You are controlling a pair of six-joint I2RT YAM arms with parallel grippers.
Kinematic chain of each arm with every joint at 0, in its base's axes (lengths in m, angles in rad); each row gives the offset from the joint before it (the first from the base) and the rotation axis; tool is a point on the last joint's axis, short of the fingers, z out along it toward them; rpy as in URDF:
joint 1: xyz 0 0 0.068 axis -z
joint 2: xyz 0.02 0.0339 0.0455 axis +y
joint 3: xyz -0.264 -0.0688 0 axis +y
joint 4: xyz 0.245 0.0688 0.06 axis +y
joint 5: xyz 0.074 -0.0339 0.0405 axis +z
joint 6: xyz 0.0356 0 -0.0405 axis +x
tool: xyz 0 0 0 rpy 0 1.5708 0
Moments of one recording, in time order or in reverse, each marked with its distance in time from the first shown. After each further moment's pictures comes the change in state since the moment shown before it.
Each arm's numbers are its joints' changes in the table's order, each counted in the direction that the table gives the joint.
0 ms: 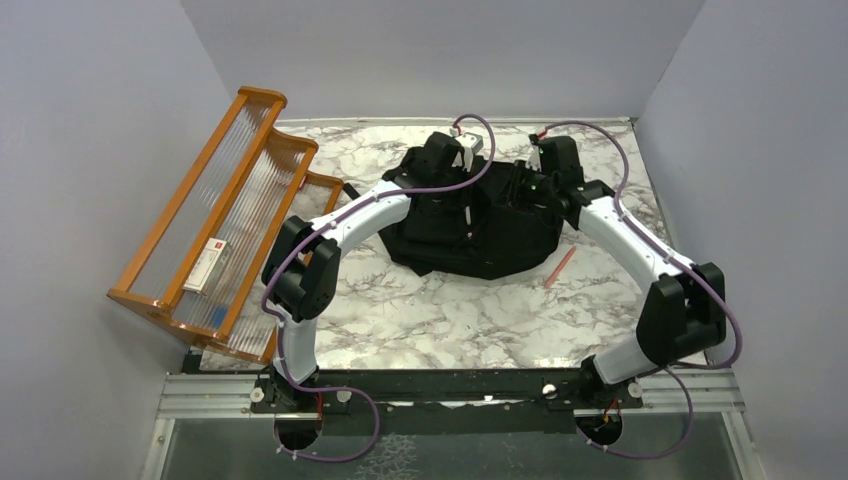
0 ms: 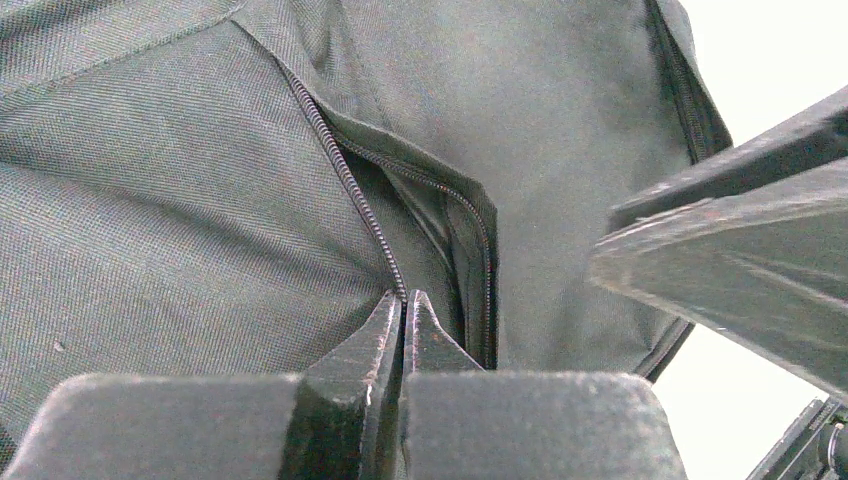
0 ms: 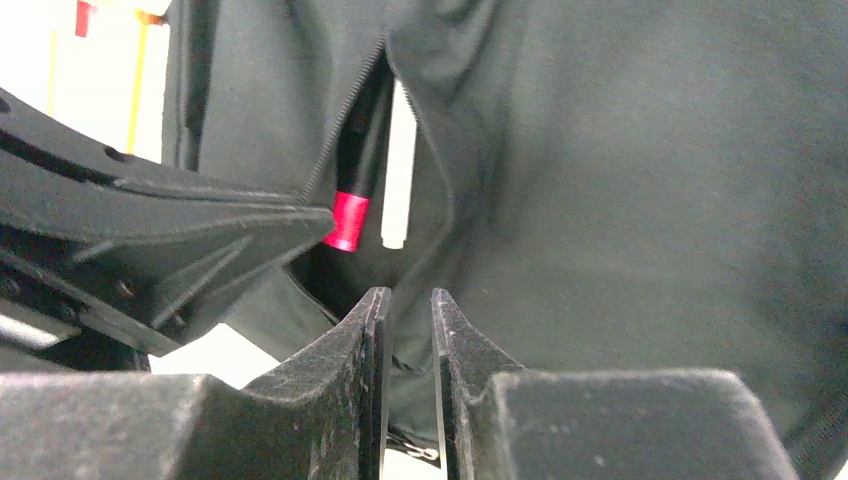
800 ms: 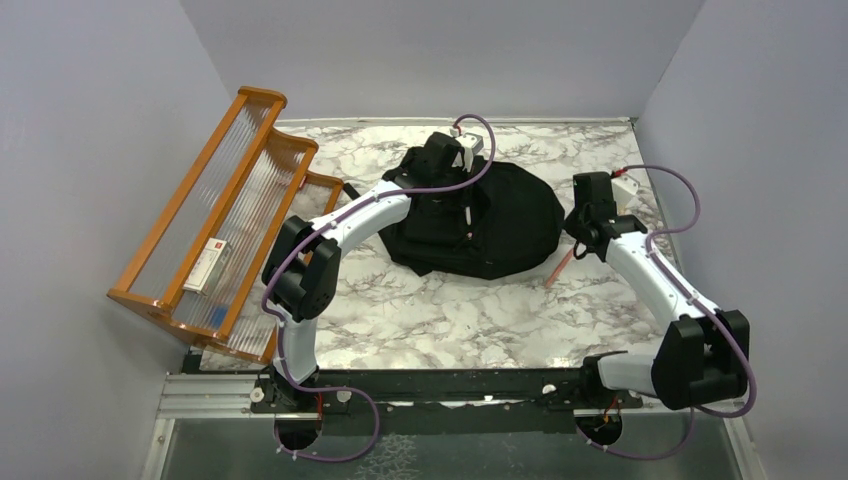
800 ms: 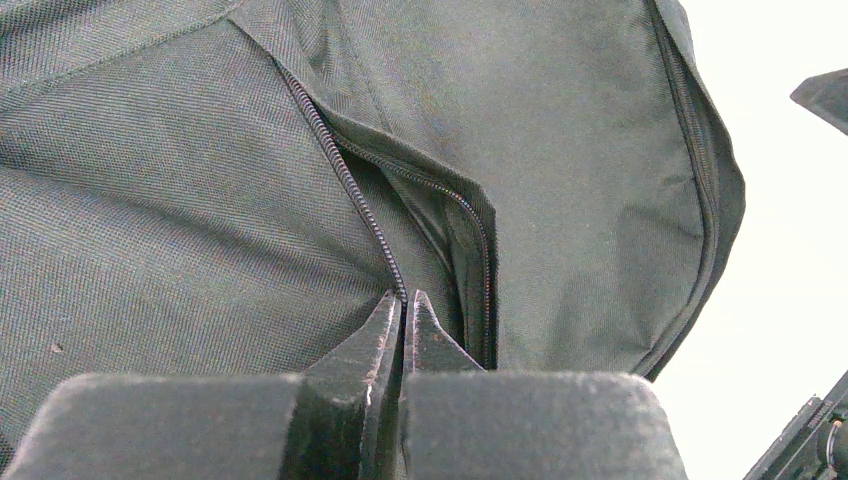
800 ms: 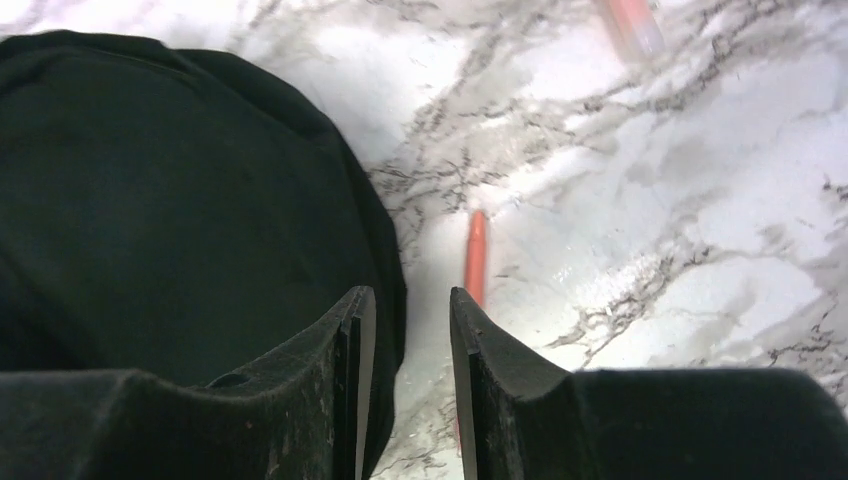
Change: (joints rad) left arm 0.000 0.003 0.000 0.000 -0.008 0.000; right arm 0.147 -0.278 0.304 0.070 -0.689 0.210
